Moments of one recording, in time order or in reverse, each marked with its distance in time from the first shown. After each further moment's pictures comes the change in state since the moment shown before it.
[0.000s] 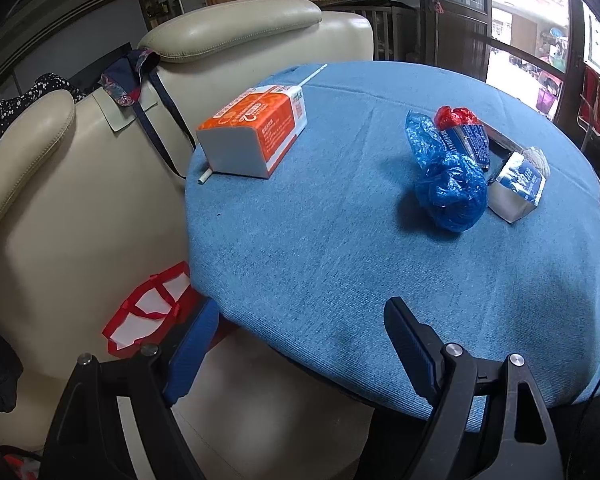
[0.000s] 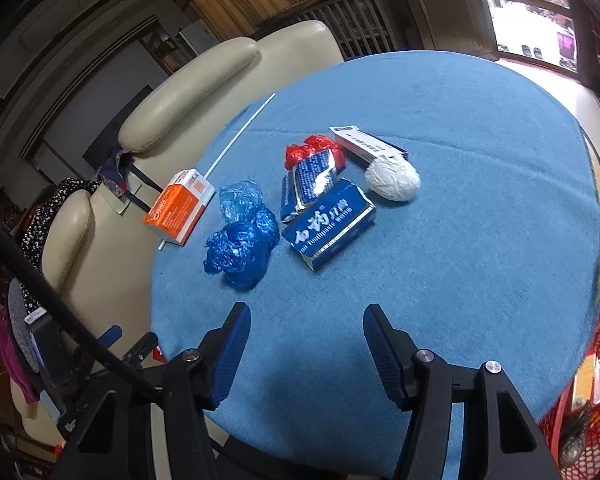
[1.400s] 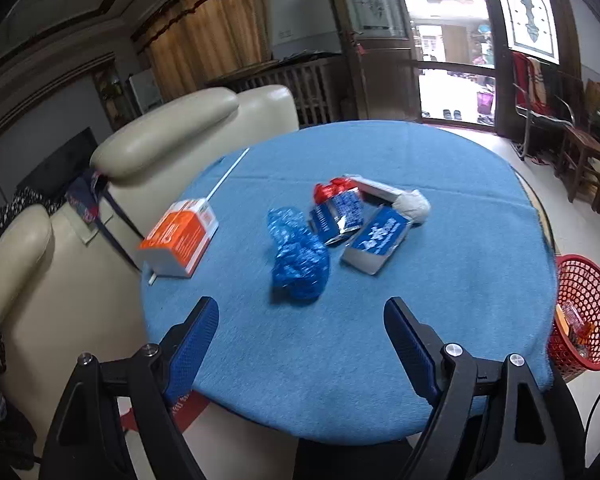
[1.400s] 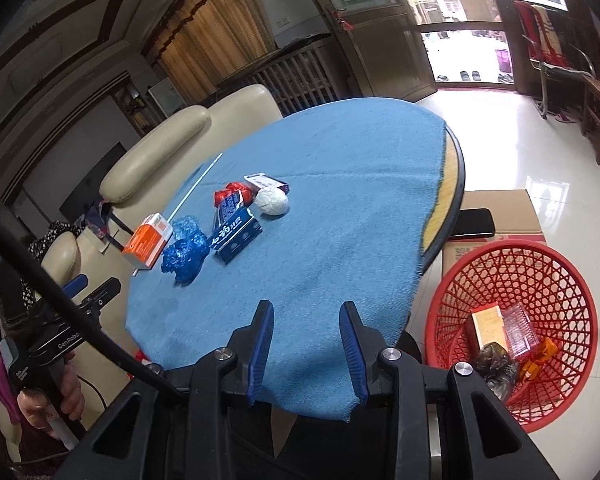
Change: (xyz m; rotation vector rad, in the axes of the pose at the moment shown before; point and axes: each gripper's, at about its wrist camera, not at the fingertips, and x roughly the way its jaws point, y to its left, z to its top) left arm -0.102 -0.106 0.012 0.189 -0.233 -0.078; right arm -0.148 -0.092 -0.096 0.081 -0.215 -0.114
